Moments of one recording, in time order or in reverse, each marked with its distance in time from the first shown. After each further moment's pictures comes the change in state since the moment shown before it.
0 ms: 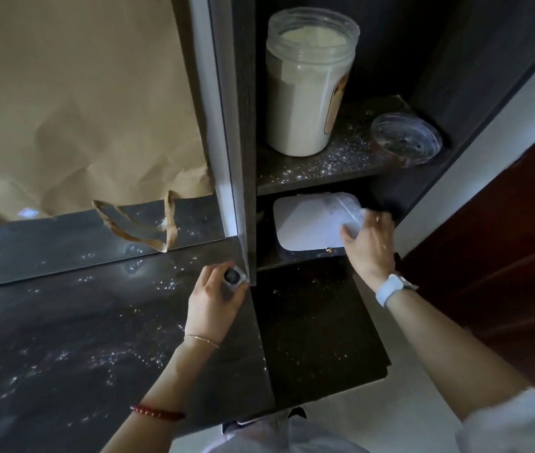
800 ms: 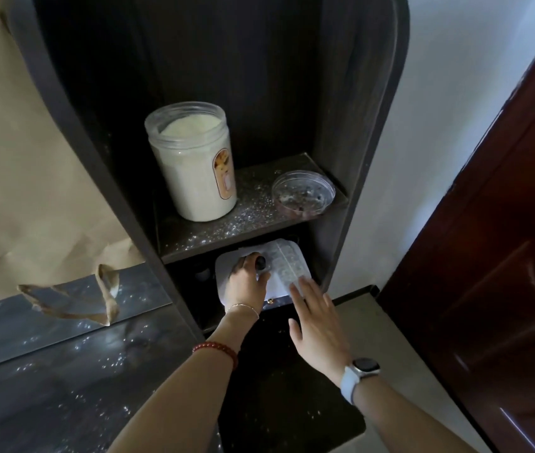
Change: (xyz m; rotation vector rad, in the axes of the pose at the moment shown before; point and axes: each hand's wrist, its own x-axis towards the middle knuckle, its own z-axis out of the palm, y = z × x) left_hand 0.095 0.123 0.112 0.093 -0.221 0.007; right_hand -0.042 0.050 -0.001 -0.130 -0.197 -0.356
